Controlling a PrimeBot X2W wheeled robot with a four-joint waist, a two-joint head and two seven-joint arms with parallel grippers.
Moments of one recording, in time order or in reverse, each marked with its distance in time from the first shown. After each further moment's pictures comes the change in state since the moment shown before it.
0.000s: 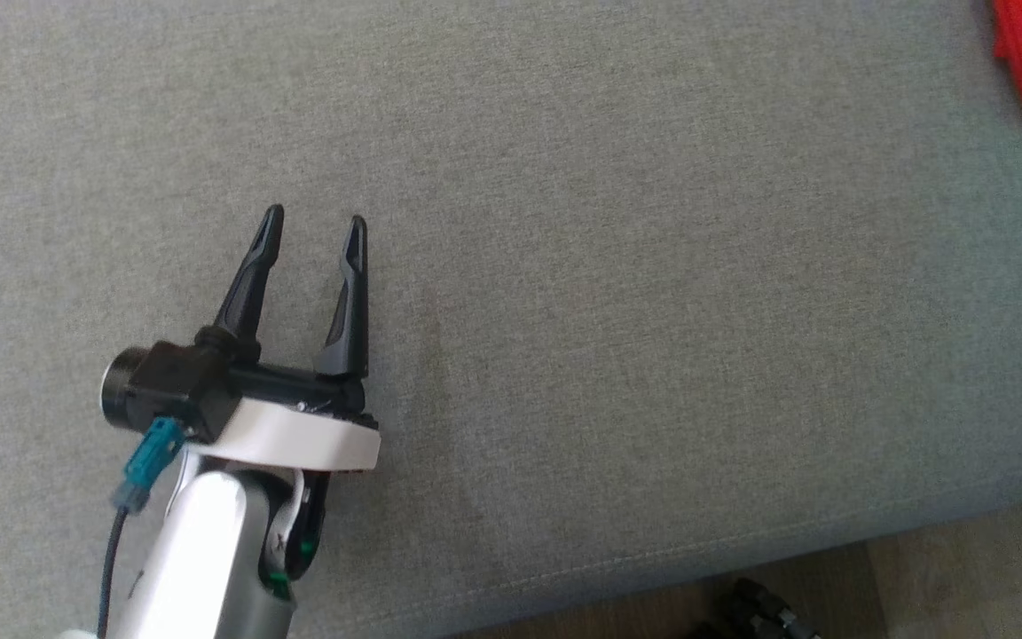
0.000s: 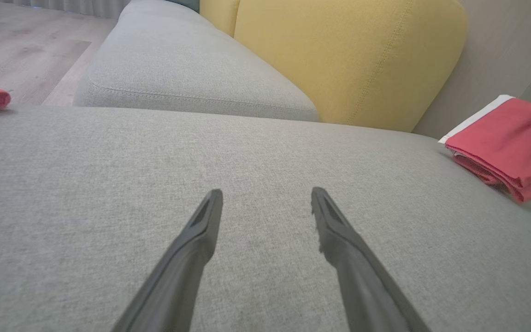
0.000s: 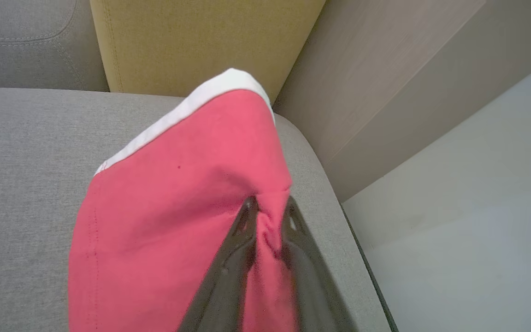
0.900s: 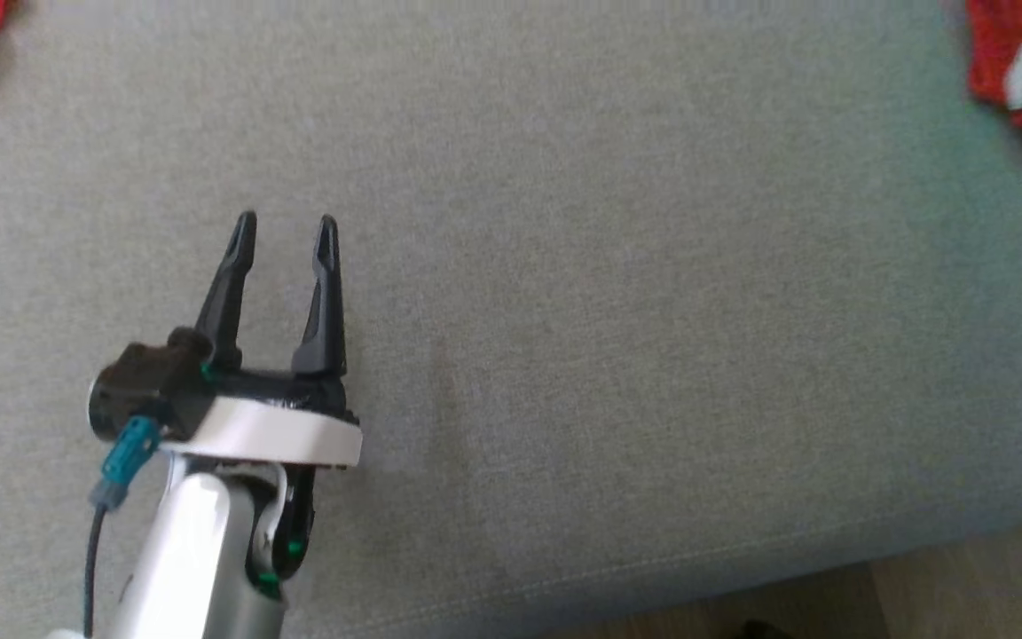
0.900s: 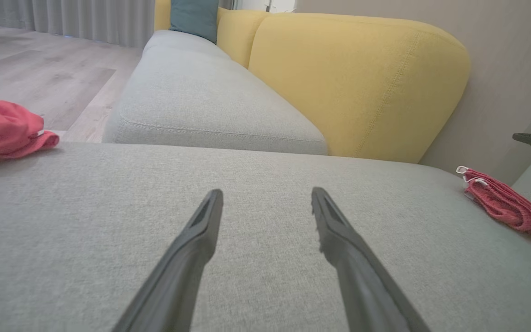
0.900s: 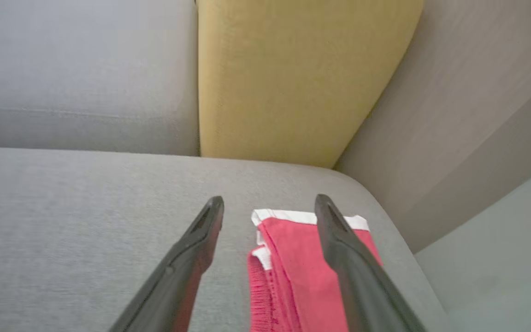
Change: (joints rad) left arm -0.005 -0.013 0.050 0.036 -0.033 0.000 -0.007; right arm 0.075 0.221 -0.288 -0.021 -0.308 0.000 -0.174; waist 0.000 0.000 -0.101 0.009
